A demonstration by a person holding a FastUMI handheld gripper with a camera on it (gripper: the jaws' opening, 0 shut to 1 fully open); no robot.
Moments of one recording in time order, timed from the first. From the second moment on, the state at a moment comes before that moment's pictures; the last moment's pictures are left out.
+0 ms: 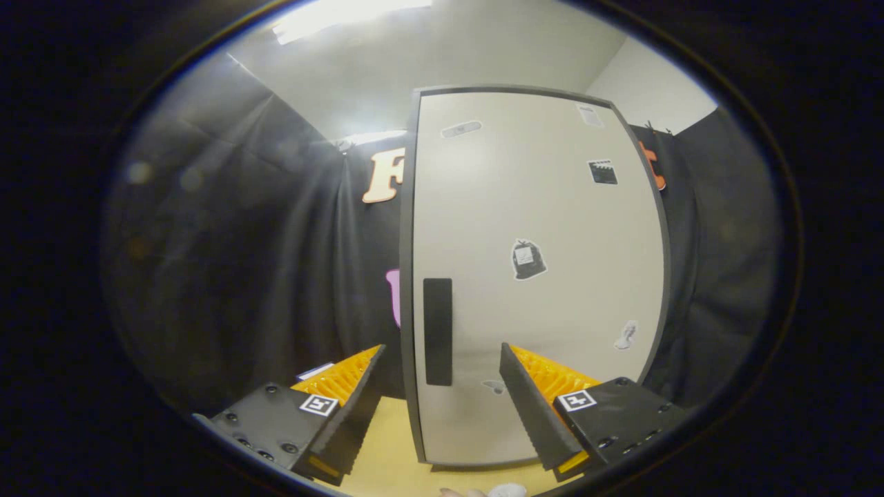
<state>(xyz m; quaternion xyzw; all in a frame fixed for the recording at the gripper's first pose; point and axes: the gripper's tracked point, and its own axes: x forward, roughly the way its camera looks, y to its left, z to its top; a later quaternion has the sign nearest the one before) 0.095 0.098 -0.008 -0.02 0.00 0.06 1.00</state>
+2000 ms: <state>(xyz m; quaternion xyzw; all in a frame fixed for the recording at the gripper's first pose) 0.188 0.111 -0.037 -0.04 0.02 -0.01 1.00</state>
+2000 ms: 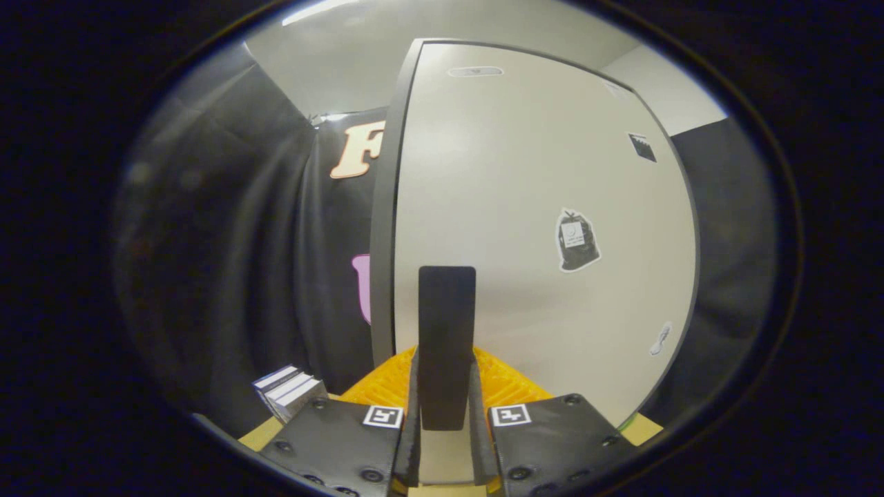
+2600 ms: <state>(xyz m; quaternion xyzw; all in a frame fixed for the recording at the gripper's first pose) 0.186 0.113 -0.033 -0.04 0.01 0.00 1.00</state>
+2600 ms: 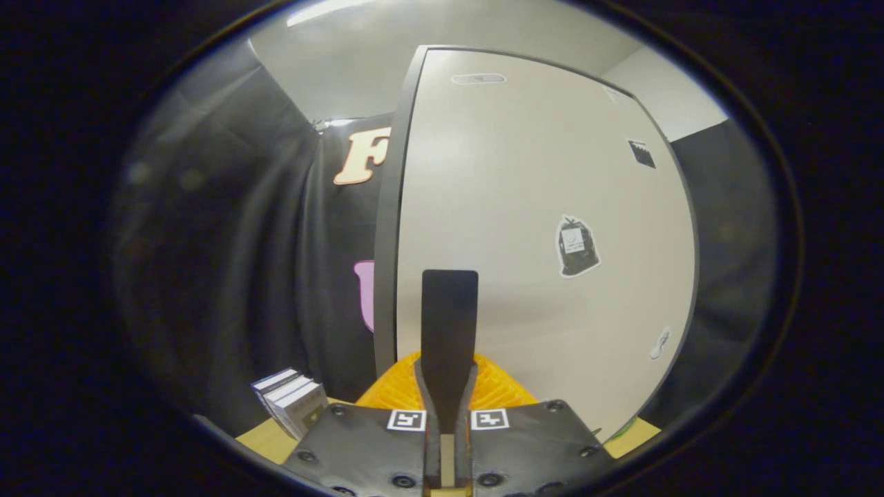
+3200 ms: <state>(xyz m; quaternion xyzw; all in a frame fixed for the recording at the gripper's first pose) 0.156 0.110 -0.030 -0.04 0.02 0.04 1.00</state>
